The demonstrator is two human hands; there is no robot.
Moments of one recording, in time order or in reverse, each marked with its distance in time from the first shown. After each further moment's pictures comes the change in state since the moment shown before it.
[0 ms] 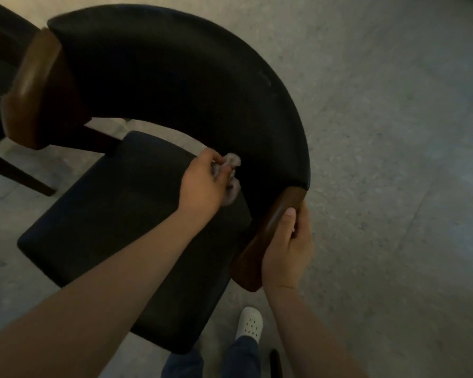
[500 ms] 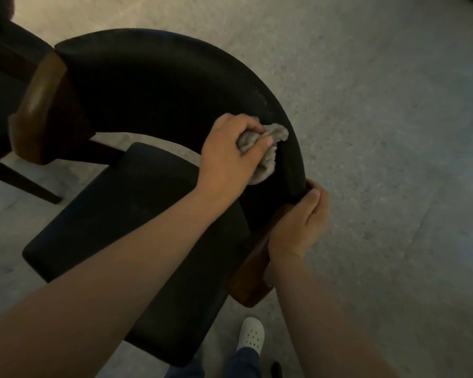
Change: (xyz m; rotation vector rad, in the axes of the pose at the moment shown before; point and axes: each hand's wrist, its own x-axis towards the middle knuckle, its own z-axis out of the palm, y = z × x) left_hand 0.015 0.091 -0.005 0.013 0.115 0.392; right_hand 0.061 -0.025 0.025 0.191 0.233 0.046
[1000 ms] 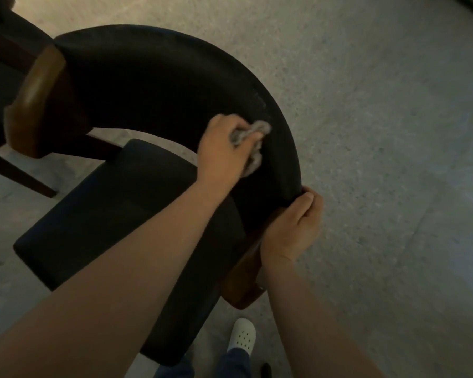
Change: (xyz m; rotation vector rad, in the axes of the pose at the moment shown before) left_hand 0.017 -0.018 0.016 0.081 0.027 -0.148; right_hand -0.005 -0.007 -0.002 -0.041 -0.013 0.005
